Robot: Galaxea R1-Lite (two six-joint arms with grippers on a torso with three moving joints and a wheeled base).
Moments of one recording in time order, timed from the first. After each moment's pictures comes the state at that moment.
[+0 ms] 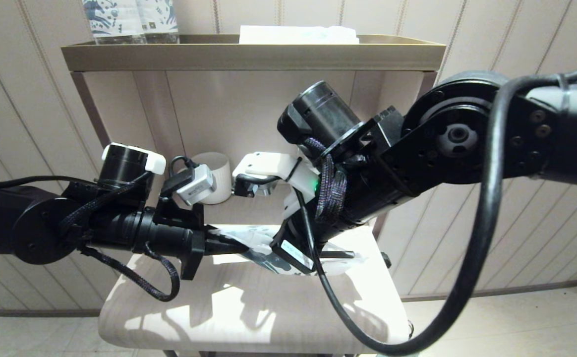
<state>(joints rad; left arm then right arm) -0.39 1.74 -0.98 -0.10 -0.83 0.49 0.86 1.98 -1.93 0.75 0.06 -0.35</state>
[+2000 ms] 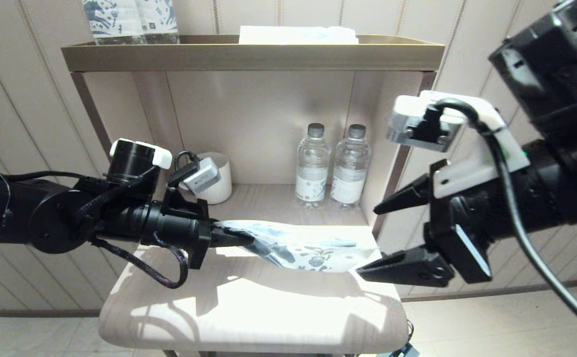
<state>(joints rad) -0.39 1.78 -1.04 -0.10 -0.84 0.39 0.68 1.51 -1.56 0.74 0.25 -0.29</state>
